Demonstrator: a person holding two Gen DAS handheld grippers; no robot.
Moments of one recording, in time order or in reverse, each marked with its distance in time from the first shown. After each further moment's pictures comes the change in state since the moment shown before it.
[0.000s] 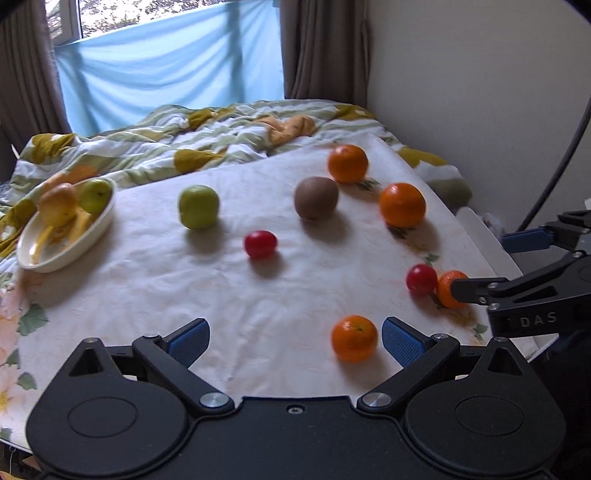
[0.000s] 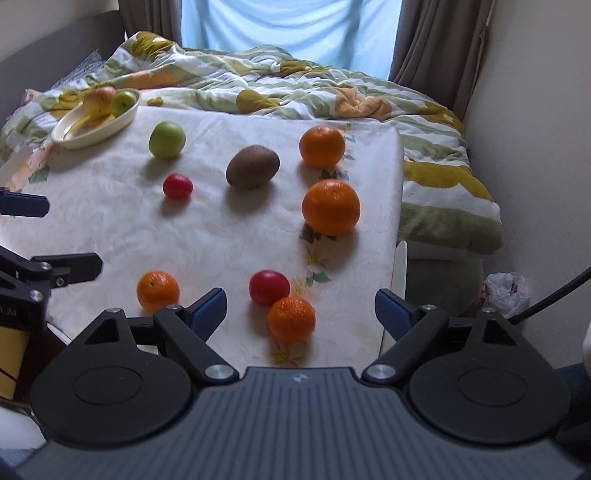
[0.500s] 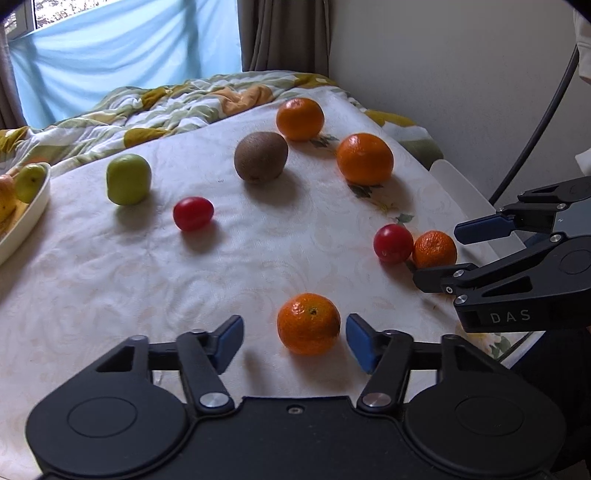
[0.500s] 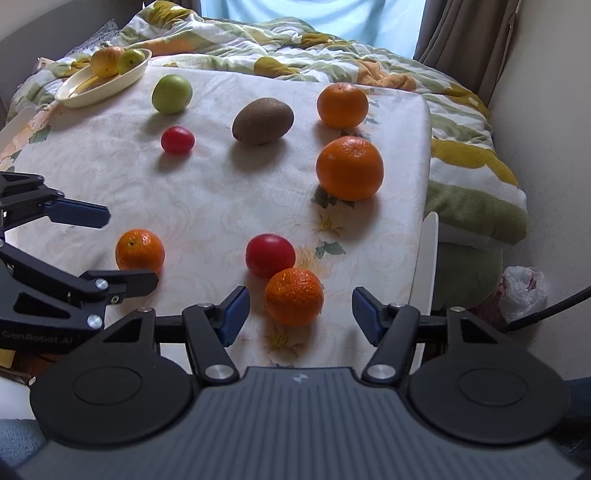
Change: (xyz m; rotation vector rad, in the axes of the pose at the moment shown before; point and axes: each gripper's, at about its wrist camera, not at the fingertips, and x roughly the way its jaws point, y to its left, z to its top) left arm 0.048 -0.020 -0.008 0.063 0.084 -0.108; right arm 0.037 -0.002 -0.012 -0.054 0.079 0.049
